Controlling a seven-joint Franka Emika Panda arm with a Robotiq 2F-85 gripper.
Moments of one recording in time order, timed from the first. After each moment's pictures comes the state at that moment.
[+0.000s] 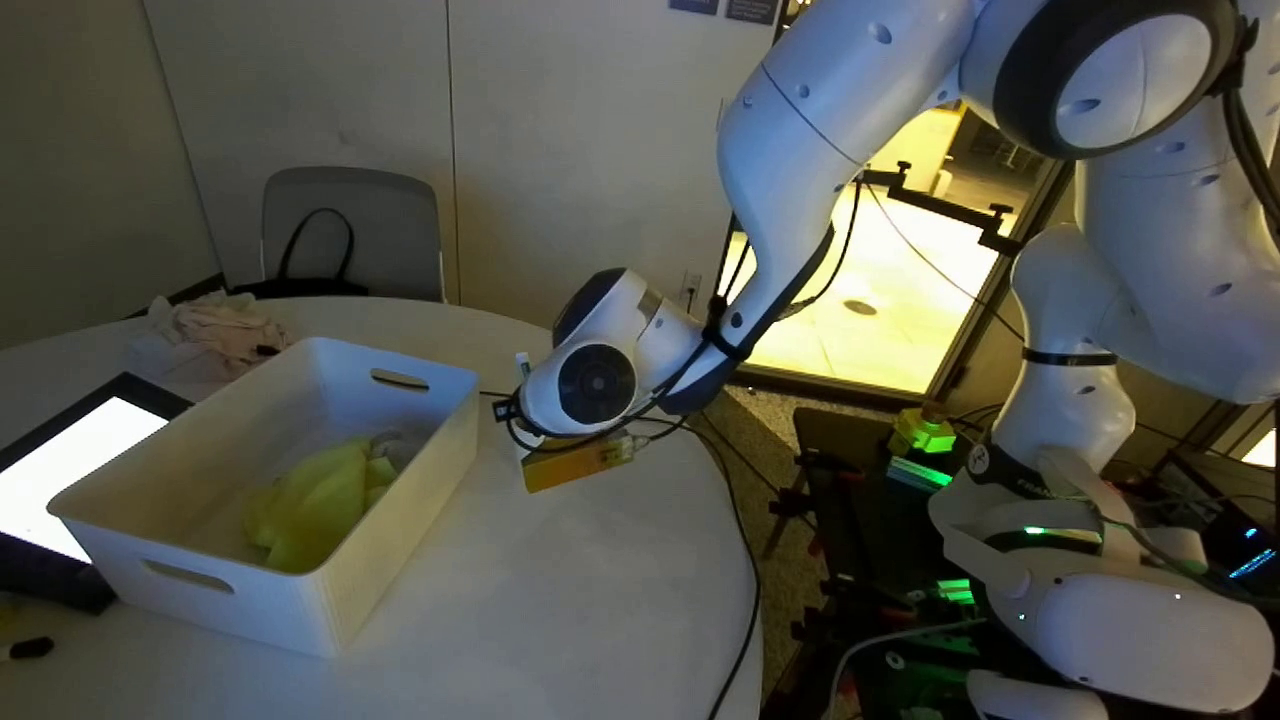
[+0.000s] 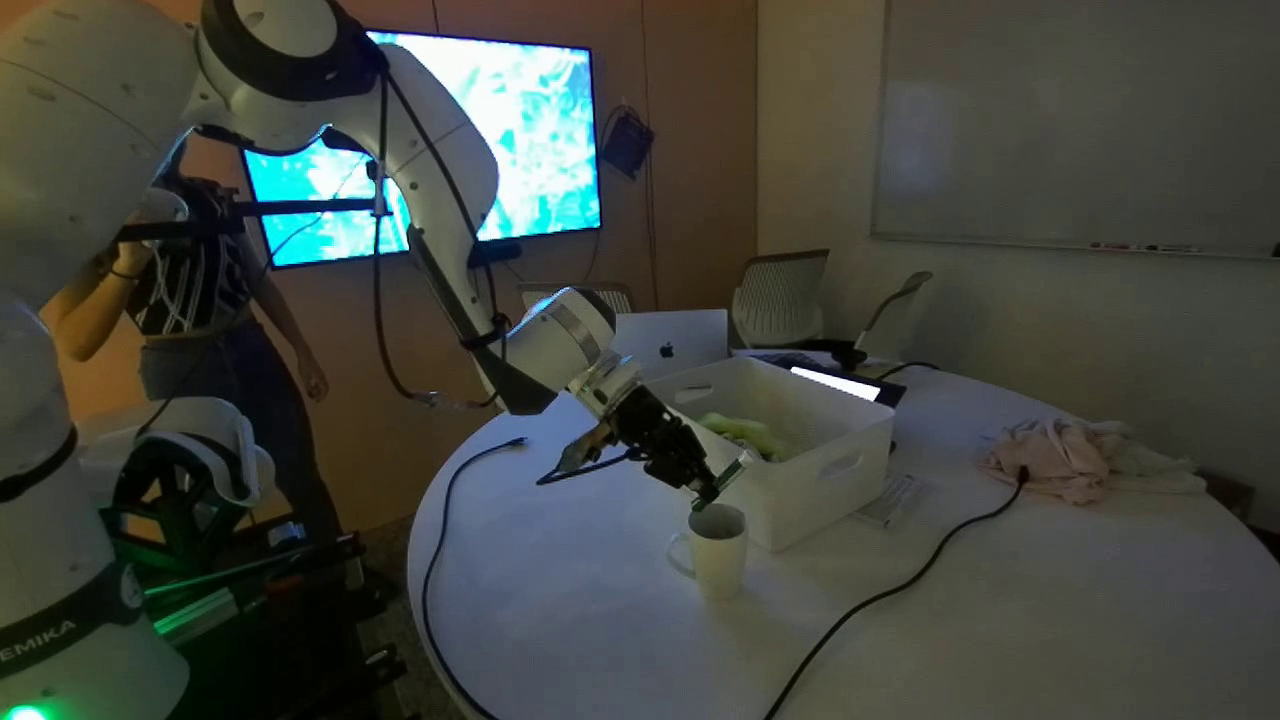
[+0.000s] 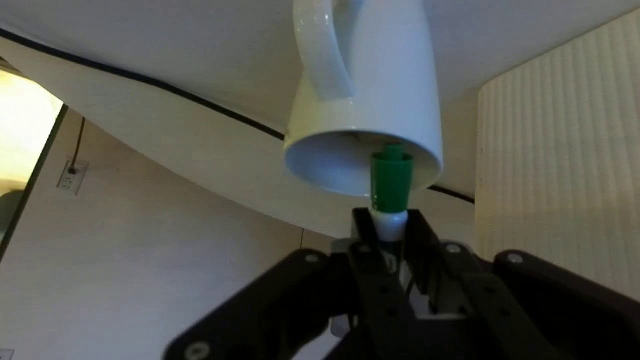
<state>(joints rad) 0.48 0.70 -0.40 -1.99 -1.34 2.54 2.31</state>
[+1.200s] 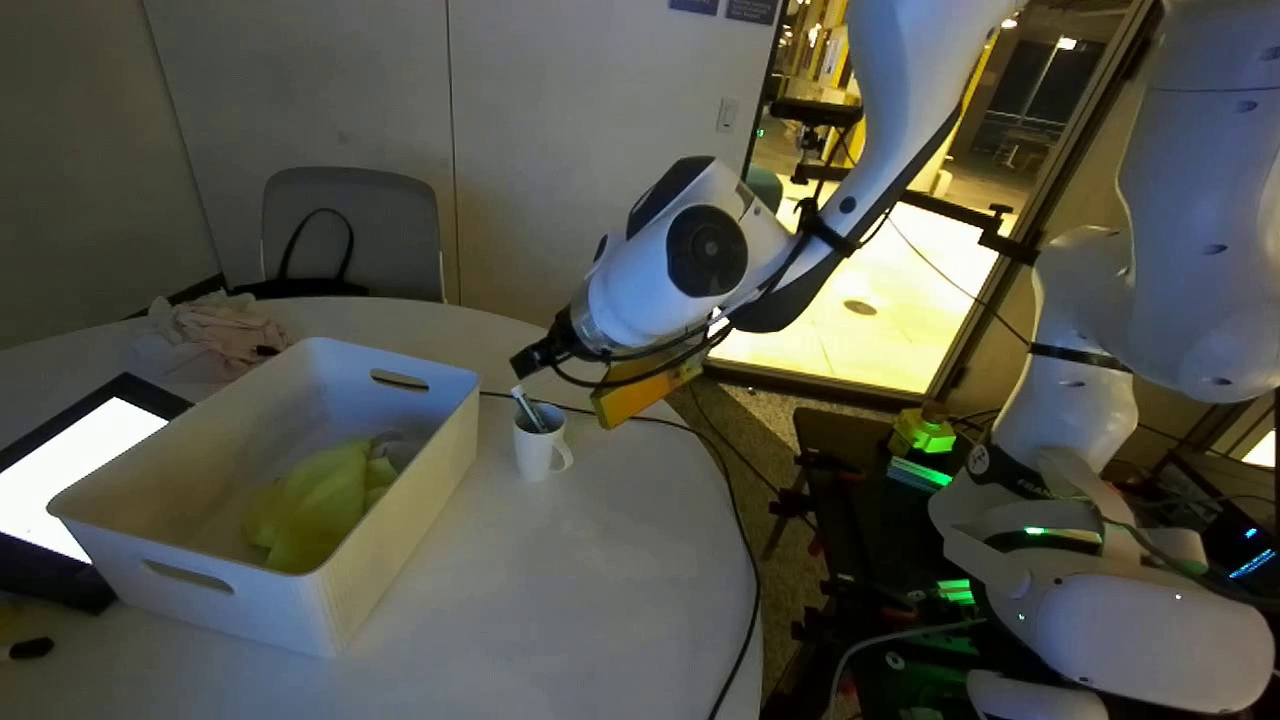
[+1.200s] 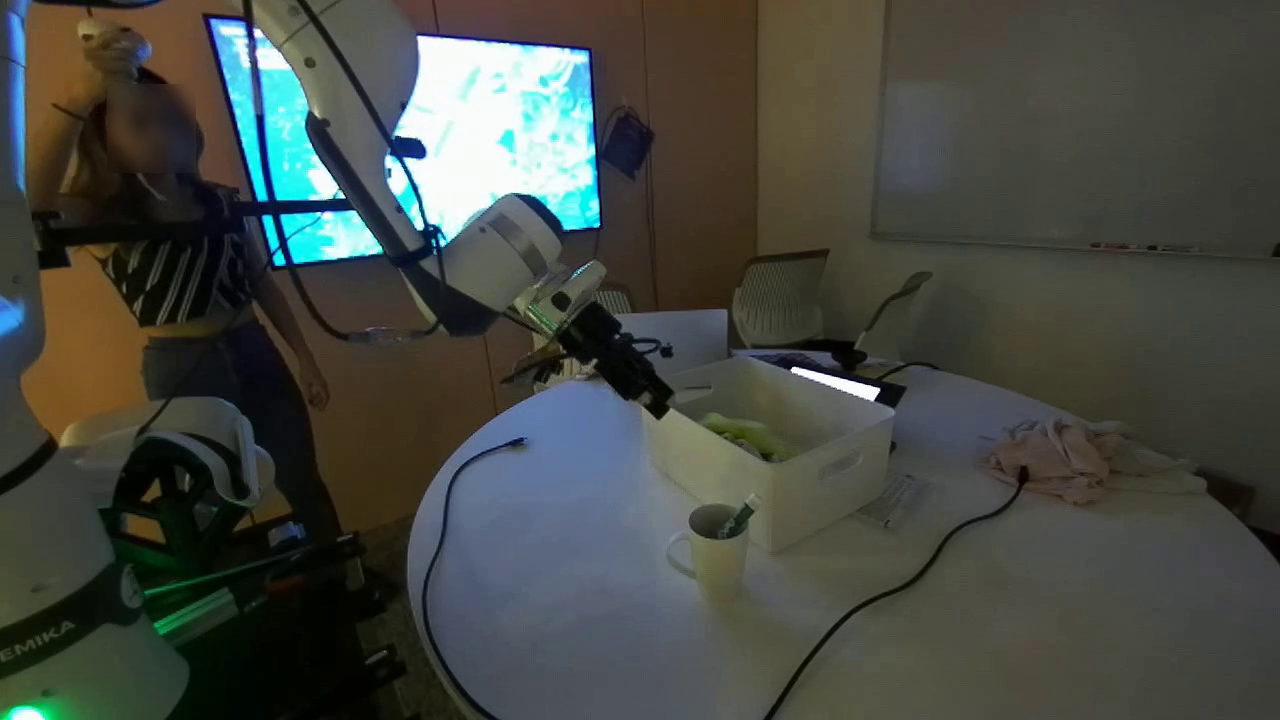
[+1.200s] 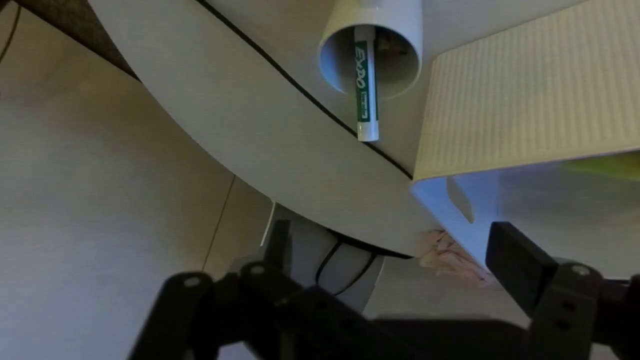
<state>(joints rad) 0.09 0.25 0.04 -2.27 -1.49 2.48 1.98</state>
